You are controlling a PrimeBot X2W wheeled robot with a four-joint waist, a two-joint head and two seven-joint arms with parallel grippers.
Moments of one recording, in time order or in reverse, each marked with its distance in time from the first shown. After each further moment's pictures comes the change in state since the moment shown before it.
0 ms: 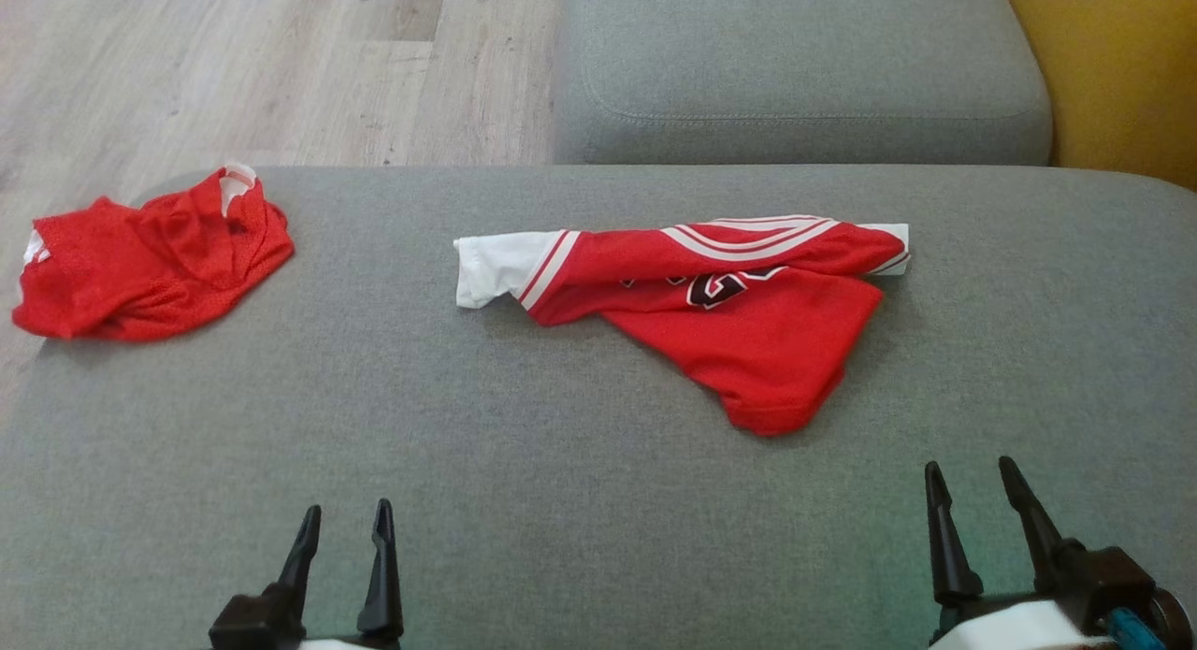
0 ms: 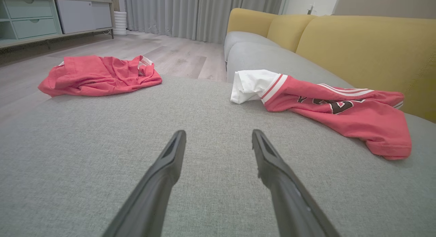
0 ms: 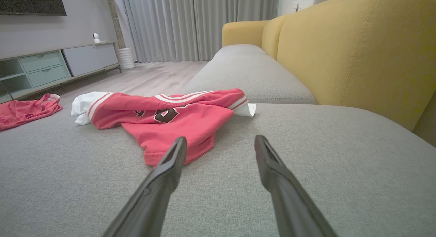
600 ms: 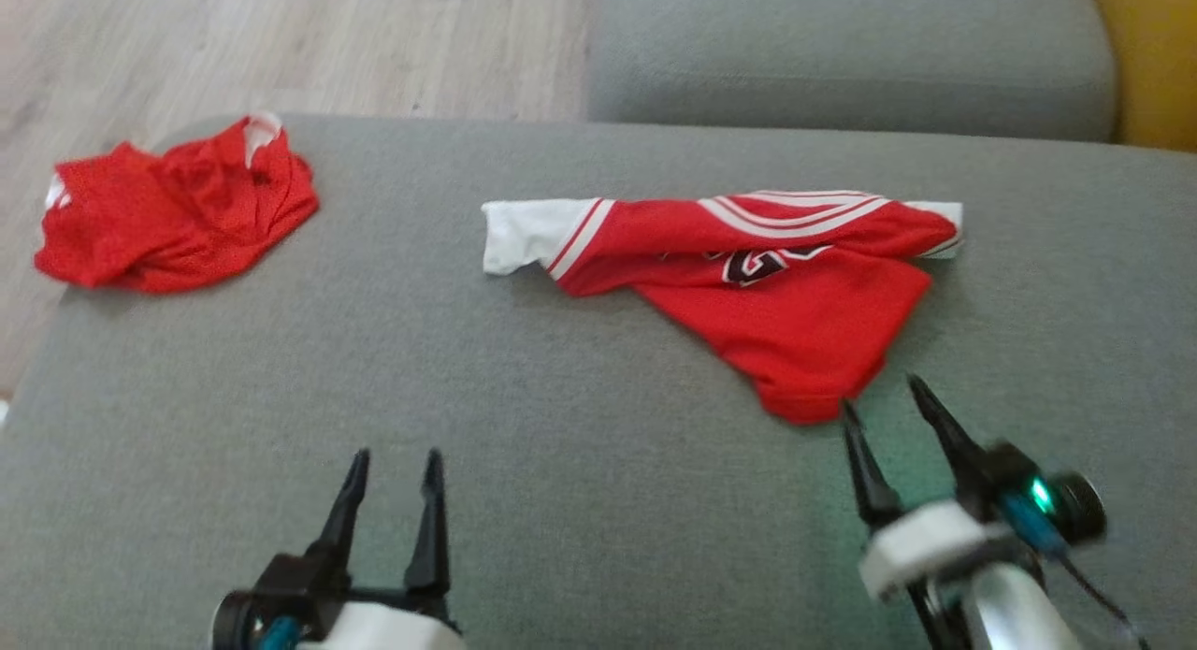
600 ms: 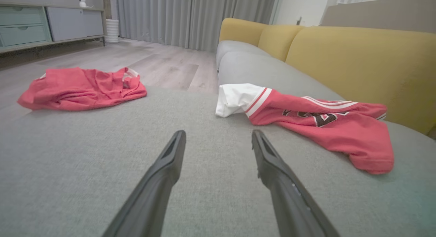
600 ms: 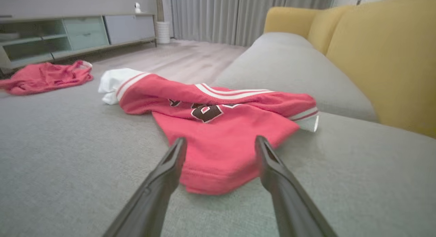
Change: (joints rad) left arm -0.050 -0.028 -0.047 -0.064 0.035 -0.008 0.001; right arm -0.221 0.000 0.100 0.183 -0.101 0.000 0.020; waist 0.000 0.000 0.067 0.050
